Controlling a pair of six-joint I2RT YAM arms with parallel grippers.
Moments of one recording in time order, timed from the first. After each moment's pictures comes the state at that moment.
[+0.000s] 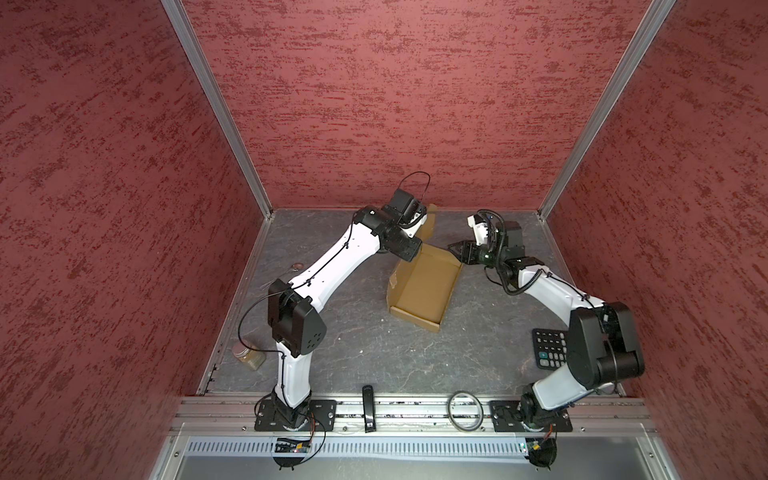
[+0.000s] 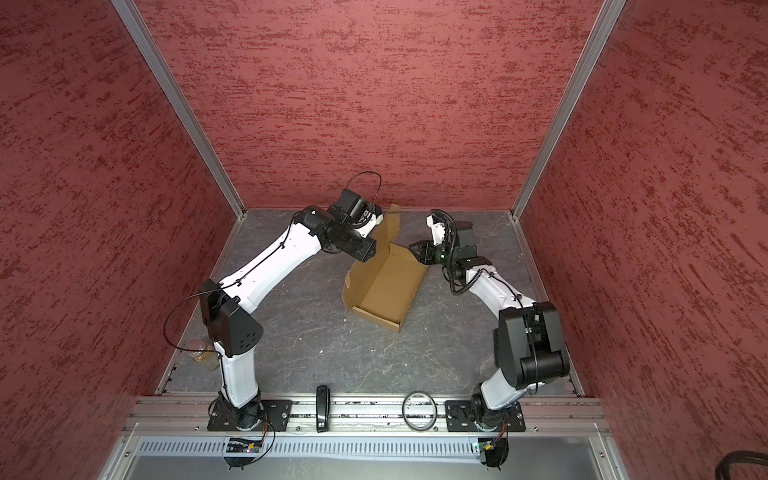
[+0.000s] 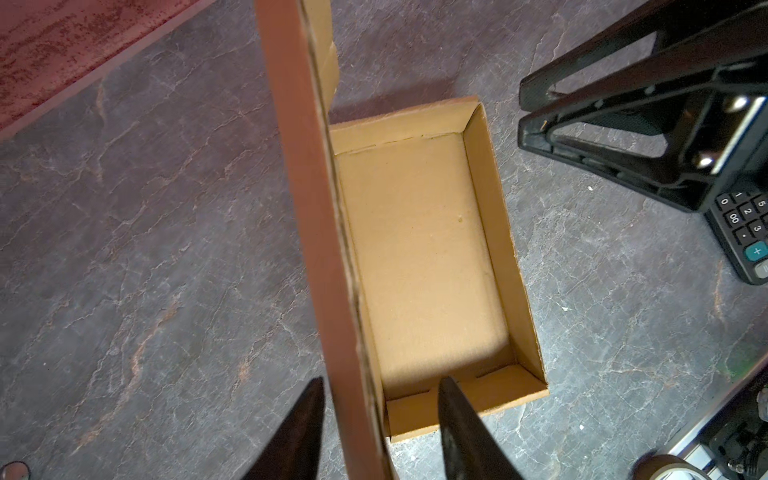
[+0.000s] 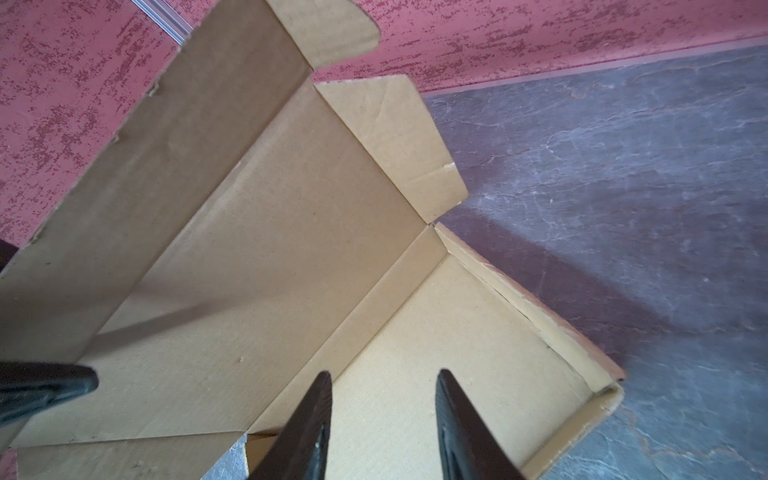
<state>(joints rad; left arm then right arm) -0.64 1.93 2.02 -1.10 0.04 -0.01 0.16 1.58 1.04 0.00 -0.59 0.30</state>
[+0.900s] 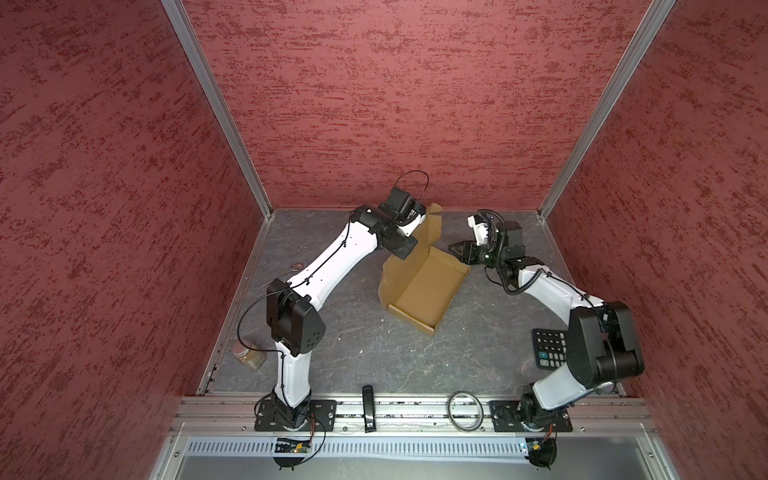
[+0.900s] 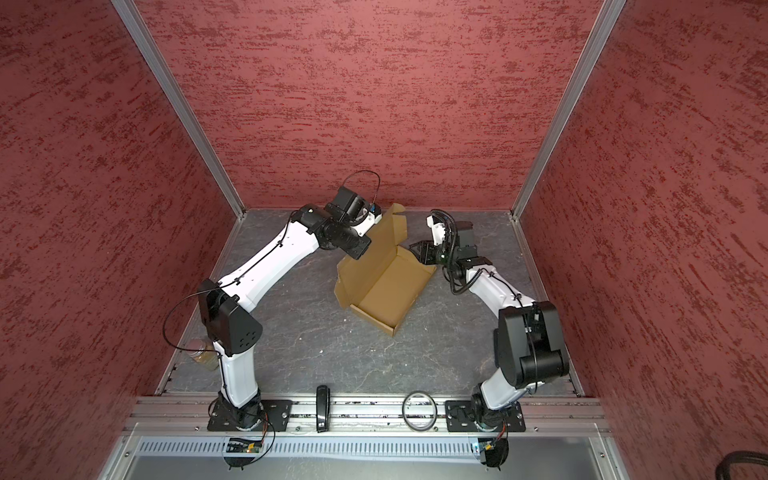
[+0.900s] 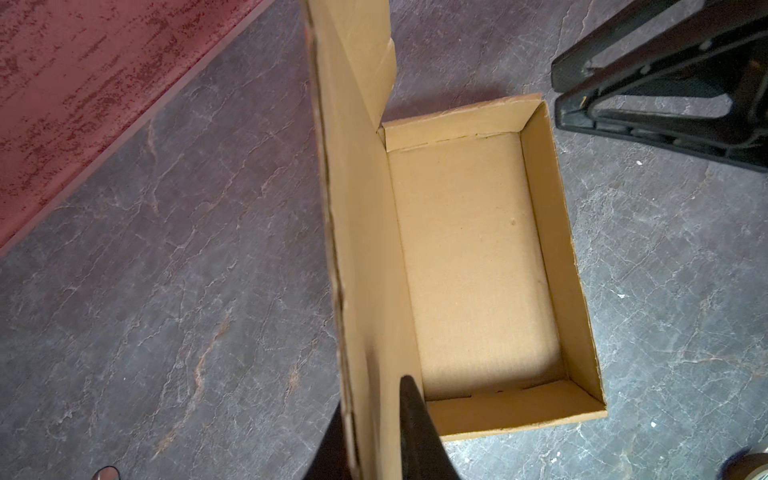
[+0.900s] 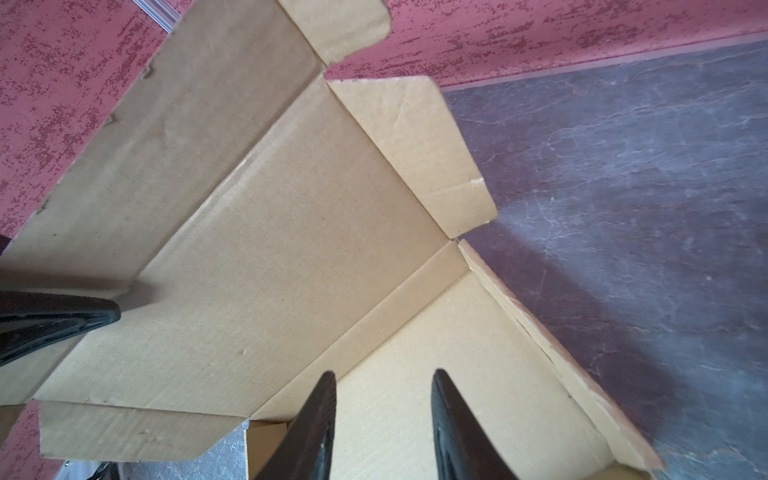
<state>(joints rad) -0.62 1.93 2.02 -1.09 0.00 0.14 0.15 1.59 1.04 0.00 -0.60 0.30</state>
